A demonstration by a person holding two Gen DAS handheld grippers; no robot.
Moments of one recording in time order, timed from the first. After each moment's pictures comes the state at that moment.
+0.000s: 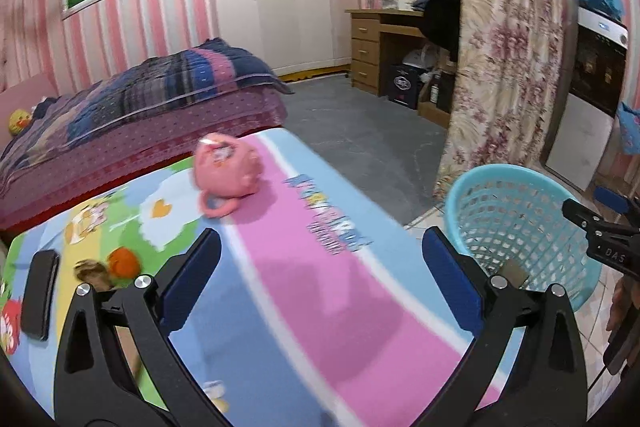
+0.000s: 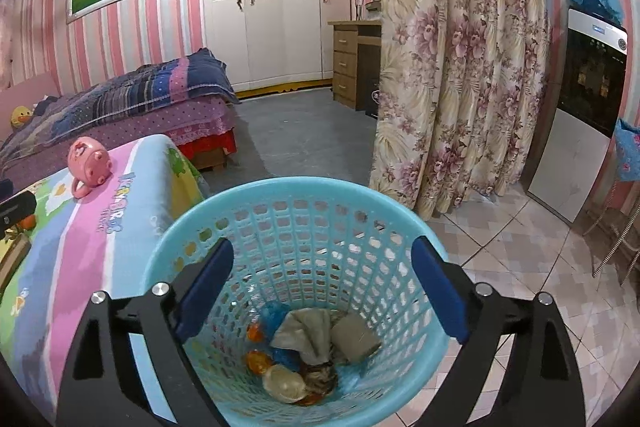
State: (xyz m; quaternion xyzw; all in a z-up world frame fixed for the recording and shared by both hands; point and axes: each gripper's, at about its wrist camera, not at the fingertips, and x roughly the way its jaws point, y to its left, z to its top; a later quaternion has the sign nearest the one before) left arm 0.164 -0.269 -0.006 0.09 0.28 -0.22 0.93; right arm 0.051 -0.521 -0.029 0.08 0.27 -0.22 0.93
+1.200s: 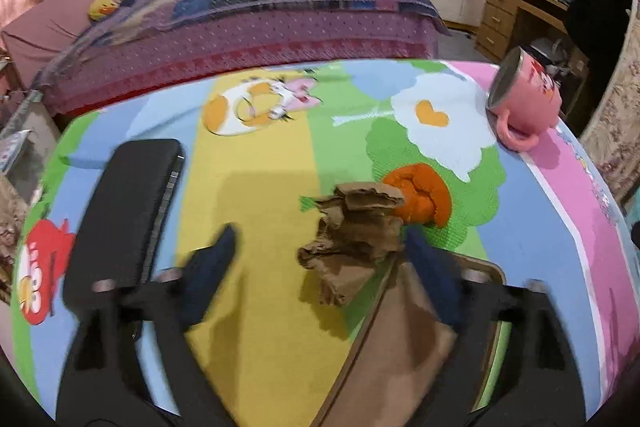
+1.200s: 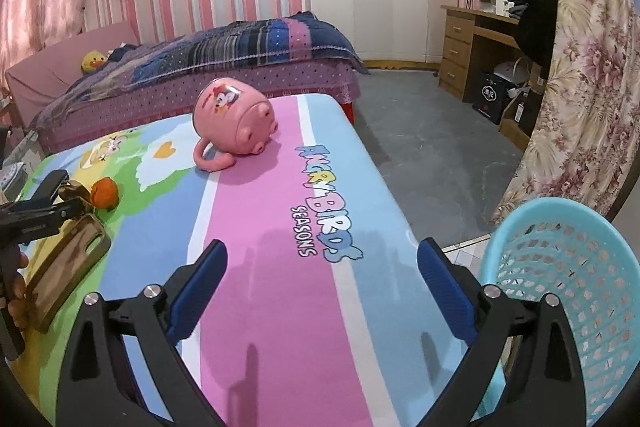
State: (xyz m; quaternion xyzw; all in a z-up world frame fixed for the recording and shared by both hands) left arm 0.295 -0.055 -0.083 0.02 0.41 -0.05 0.91; right arm 0.194 -0.343 -0.056 0.04 0.32 -0.07 0.94
